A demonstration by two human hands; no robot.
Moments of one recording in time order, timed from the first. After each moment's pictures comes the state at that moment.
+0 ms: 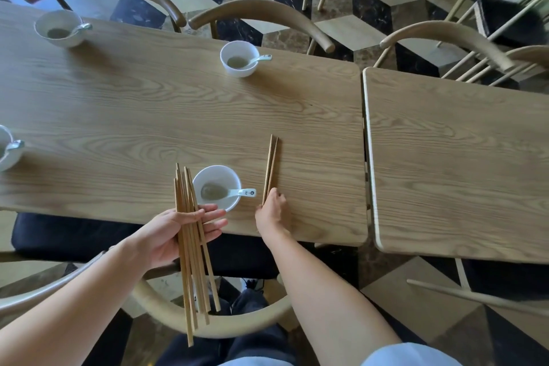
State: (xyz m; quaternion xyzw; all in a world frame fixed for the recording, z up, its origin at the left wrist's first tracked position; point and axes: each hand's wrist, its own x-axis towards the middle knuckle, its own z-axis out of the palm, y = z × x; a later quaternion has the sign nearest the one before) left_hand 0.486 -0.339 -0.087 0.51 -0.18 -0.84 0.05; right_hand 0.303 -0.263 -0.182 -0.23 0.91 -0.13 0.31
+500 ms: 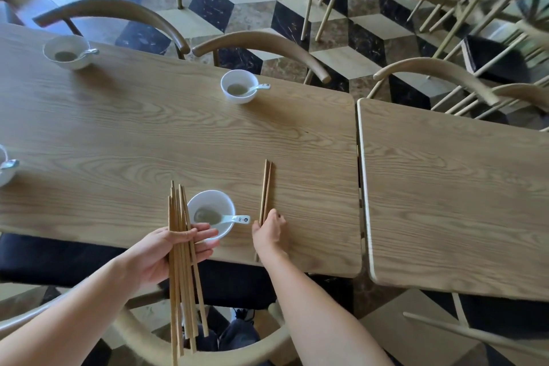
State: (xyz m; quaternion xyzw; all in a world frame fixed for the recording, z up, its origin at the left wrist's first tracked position) left_hand 0.477 -0.351 -0.083 0.52 -0.18 -0.83 0.07; right_hand 0.287 -0.272 -0.178 -0.21 0.90 -0.19 0.32
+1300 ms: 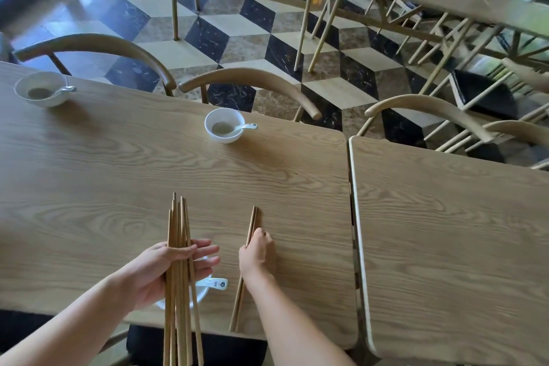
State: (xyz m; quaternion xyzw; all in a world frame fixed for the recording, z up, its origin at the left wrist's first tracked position) left_hand 0.398 -0.405 -0.085 0.49 -0.20 -0.85 0.07; right_hand 0.233 -0.332 -0.190 -0.28 0.91 -0.15 0.26
